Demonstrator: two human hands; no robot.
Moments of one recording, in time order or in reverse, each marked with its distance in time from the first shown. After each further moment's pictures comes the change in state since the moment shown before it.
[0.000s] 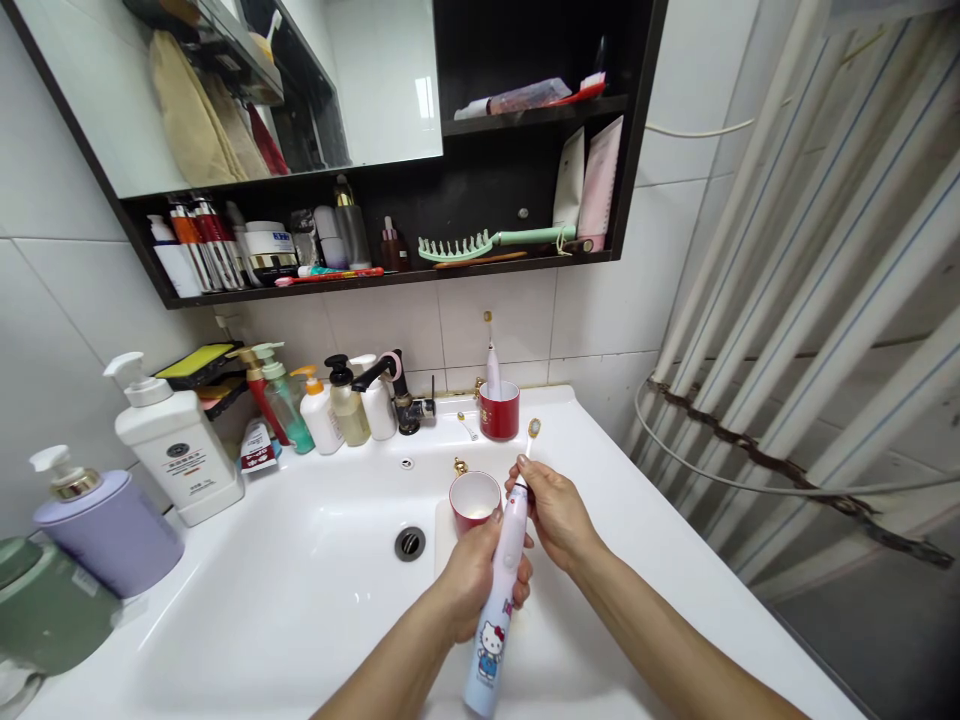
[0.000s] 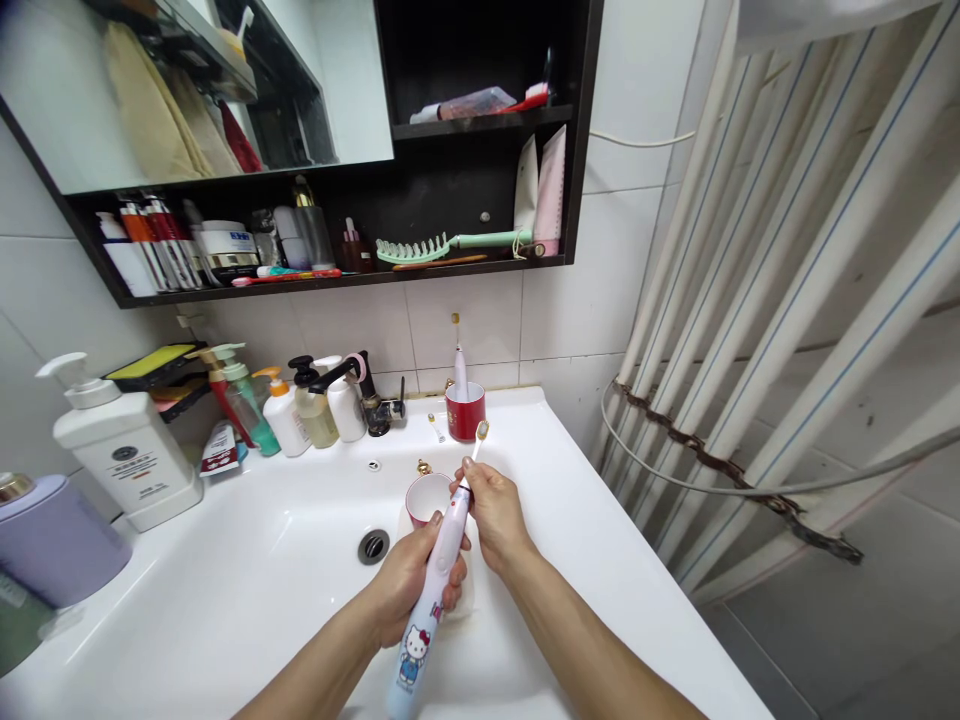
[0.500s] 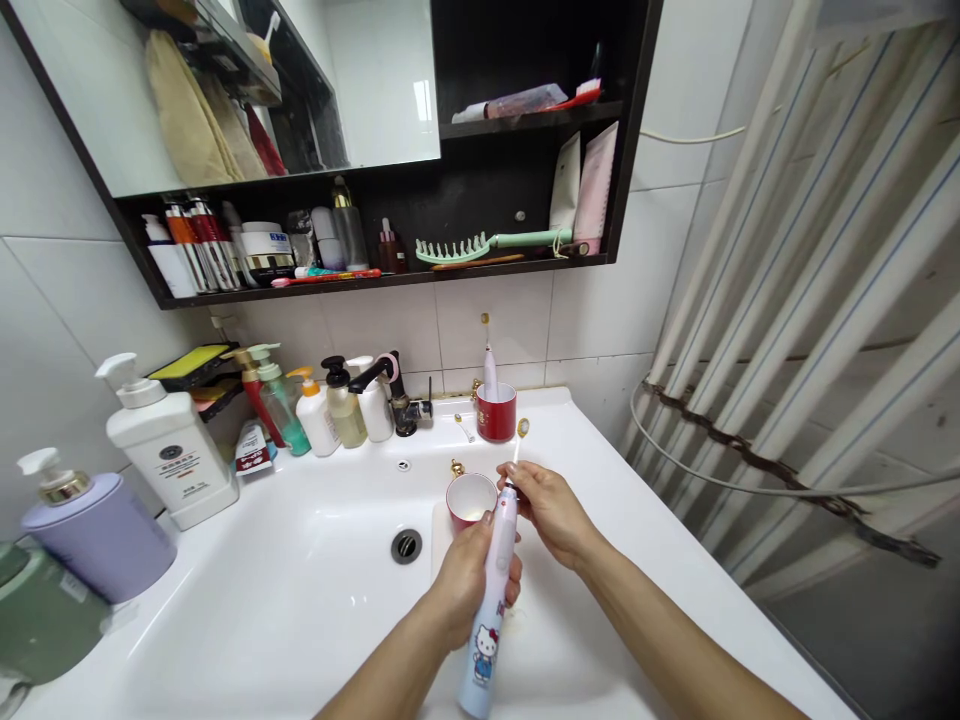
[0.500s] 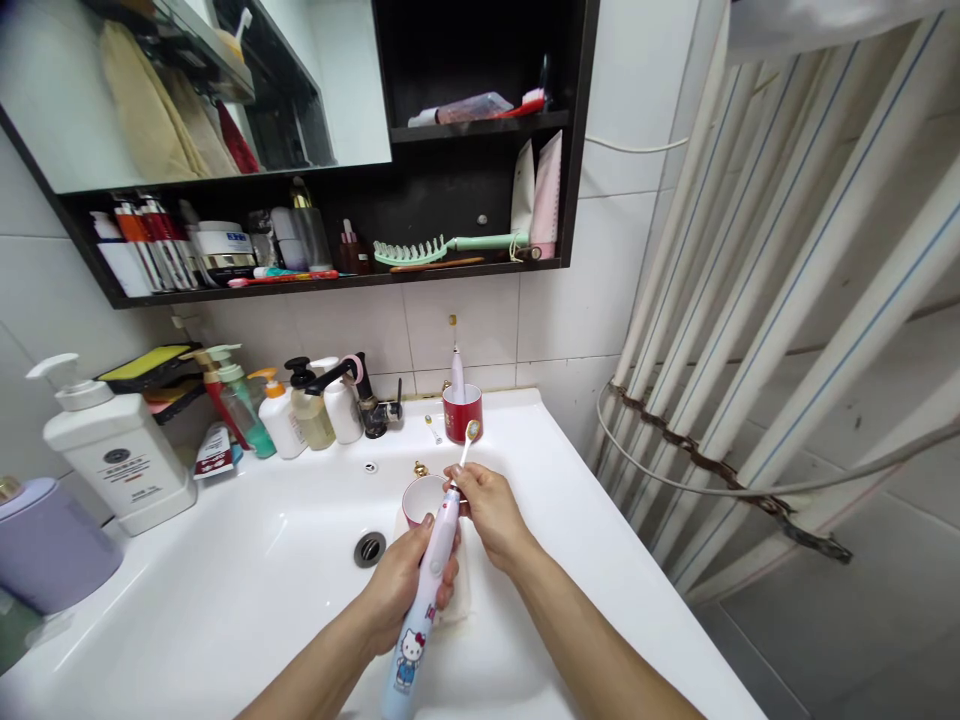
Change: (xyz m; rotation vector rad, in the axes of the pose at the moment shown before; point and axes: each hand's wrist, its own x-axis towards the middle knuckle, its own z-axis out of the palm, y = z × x) left_hand 0.001 -0.005 -0.001 -0.001 0.084 0.053; right_hand 0.002 -0.006 -0.004 -0.101 -0.077 0.025
